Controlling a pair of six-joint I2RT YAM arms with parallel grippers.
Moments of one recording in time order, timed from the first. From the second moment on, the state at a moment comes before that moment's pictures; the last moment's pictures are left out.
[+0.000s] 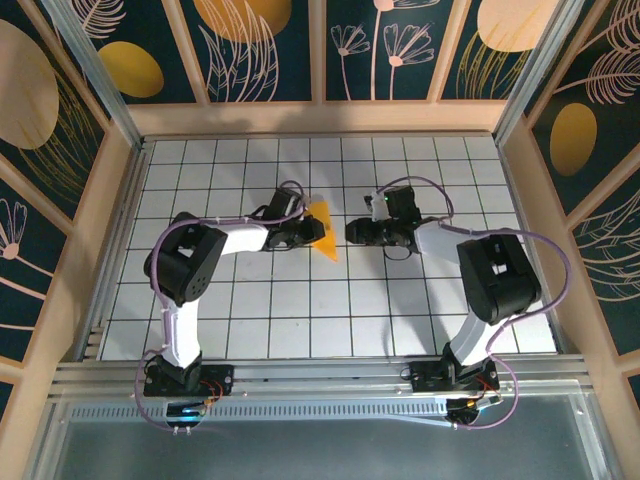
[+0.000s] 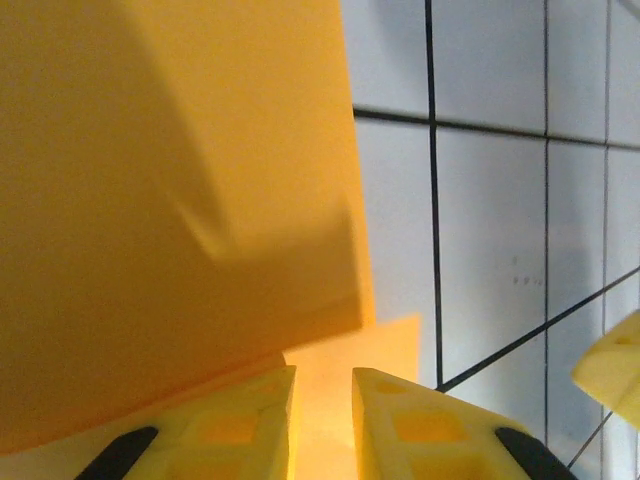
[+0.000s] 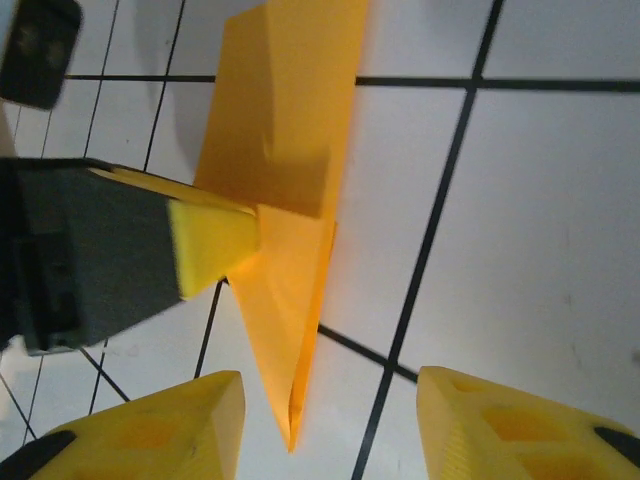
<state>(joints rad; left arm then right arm) -0.54 1.97 1.09 0.07 0.36 -0.79 0.39 1.72 0.89 0.00 -0.53 0.37</state>
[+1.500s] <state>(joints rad) -0.36 1.94 0.93 0.34 0.57 -0.94 0.45 1.78 0.90 0.16 -0.64 0.37</state>
